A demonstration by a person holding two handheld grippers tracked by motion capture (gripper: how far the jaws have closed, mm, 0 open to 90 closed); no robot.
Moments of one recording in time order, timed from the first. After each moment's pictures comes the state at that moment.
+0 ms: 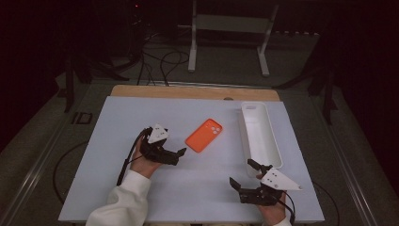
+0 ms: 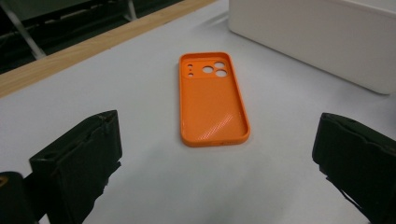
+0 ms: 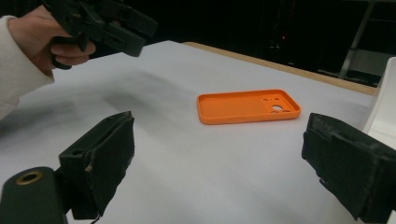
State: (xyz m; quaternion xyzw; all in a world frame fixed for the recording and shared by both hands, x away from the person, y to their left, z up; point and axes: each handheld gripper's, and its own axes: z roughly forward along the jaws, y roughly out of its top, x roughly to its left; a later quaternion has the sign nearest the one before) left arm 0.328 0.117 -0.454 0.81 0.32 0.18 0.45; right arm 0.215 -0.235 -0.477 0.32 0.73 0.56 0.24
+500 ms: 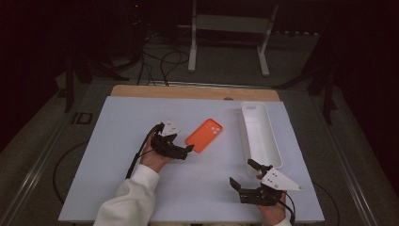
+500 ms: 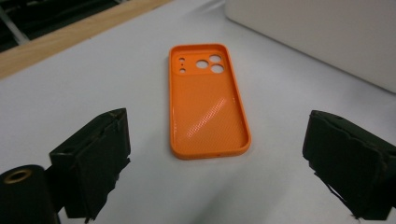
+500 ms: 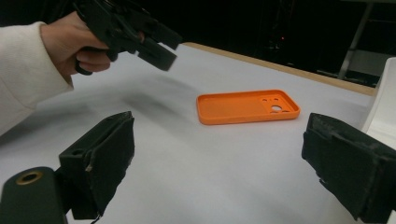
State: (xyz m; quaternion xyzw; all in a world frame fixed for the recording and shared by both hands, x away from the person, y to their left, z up) left arm 0.352 0.090 -0.464 0.83 0.33 0.16 0.42; right arm 0.215 -0.235 -0.477 0.32 0.73 0.56 0.24
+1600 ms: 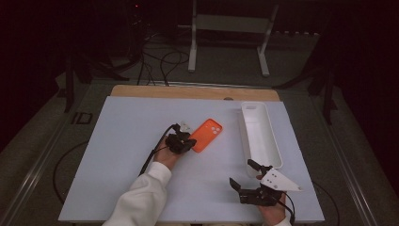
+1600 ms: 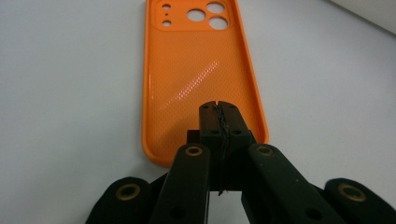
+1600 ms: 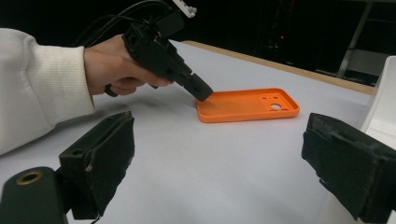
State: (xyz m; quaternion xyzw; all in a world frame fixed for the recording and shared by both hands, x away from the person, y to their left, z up) left arm 0.384 0.054 -0.505 0.86 0.35 0.10 0.35; right arm 0.215 -0.235 -0.479 0.32 0.73 0.56 0.24
